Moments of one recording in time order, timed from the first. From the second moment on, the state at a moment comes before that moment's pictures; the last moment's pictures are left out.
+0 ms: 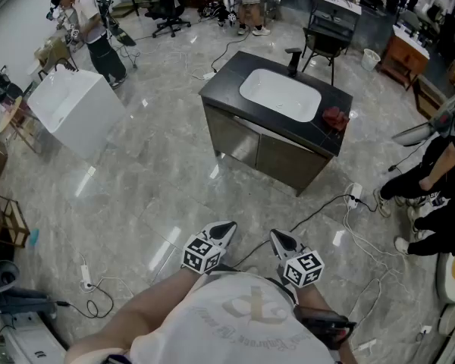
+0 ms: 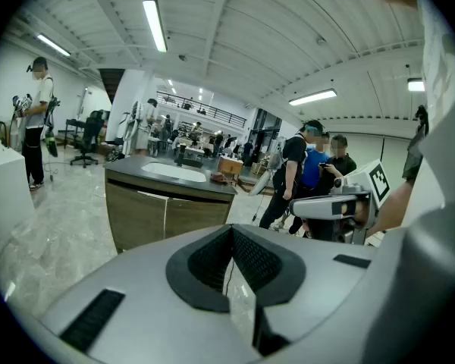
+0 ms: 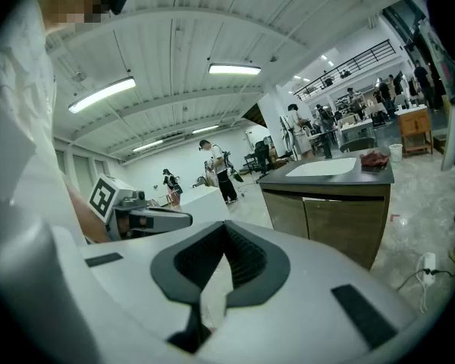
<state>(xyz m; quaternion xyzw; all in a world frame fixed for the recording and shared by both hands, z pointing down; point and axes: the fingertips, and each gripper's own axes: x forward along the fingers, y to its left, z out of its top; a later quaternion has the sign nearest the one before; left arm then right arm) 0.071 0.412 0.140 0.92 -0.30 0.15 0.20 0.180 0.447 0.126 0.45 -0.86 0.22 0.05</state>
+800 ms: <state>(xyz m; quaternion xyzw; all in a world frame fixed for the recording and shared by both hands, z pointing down) 0.033 0.374 0.143 0.92 -0.30 0.16 0.21 0.152 0.406 0.127 0.46 -0.86 0.23 0.05</state>
